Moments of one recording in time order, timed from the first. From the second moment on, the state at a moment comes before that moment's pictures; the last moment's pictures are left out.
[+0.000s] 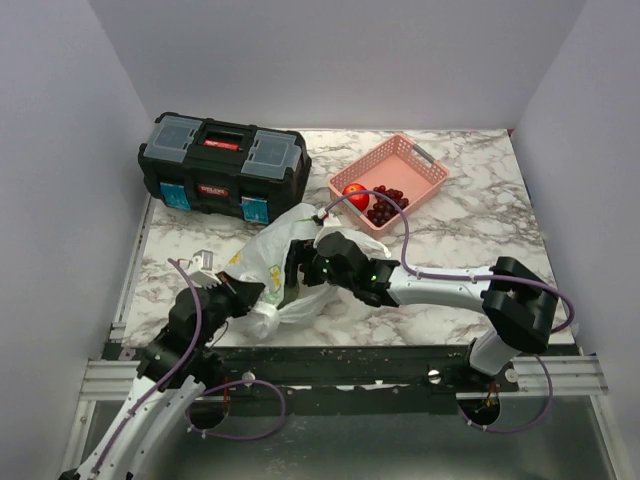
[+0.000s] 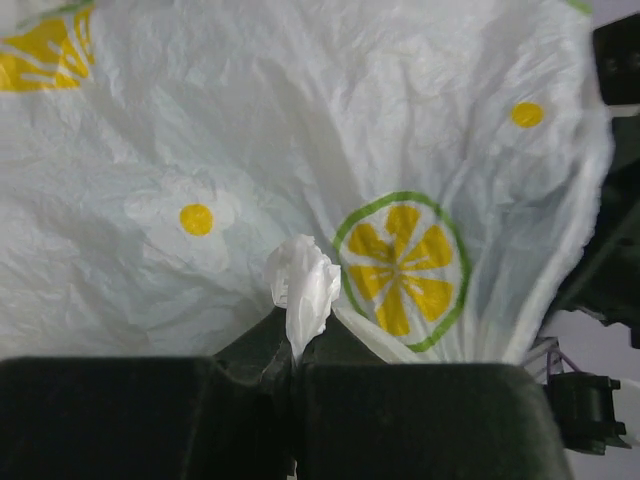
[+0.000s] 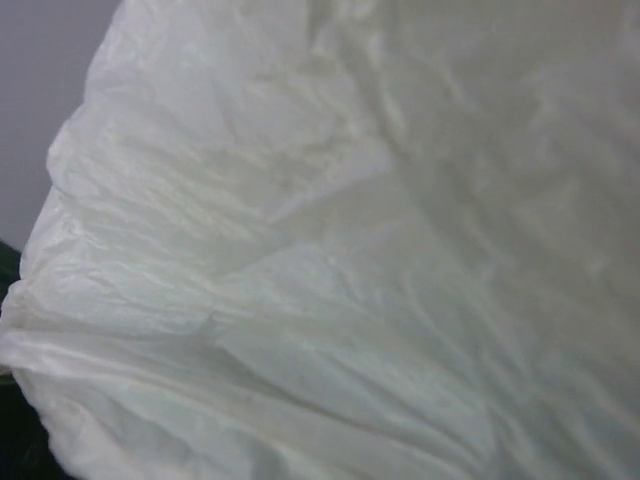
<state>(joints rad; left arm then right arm) -0.50 0.08 0.24 -0.46 -0.01 -0.87 1.08 1.63 0.96 0.22 0.15 0.78</state>
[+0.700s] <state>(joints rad) -0.50 0.10 0.49 -0.56 -0.13 -0.68 1.14 1.65 0.97 0.21 0.19 0.63</state>
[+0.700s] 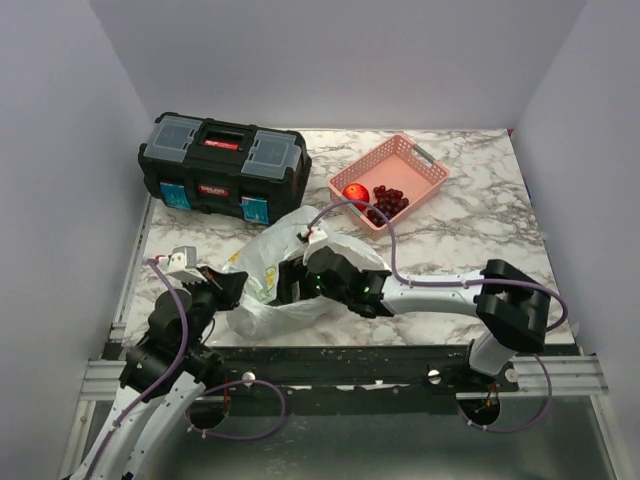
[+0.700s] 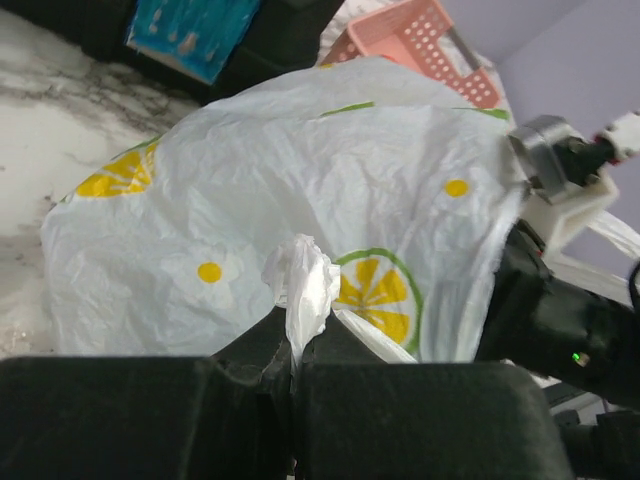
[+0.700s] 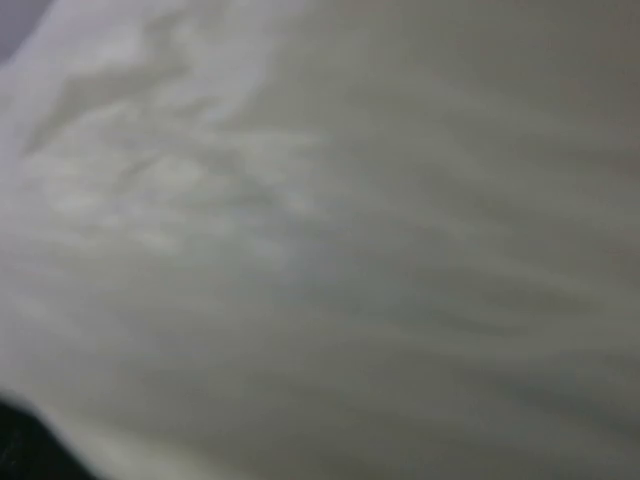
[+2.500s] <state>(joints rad) -0.50 0.09 0.83 -0.59 -0.18 -0.56 1.16 1.54 0.88 0.64 0.27 0.57</state>
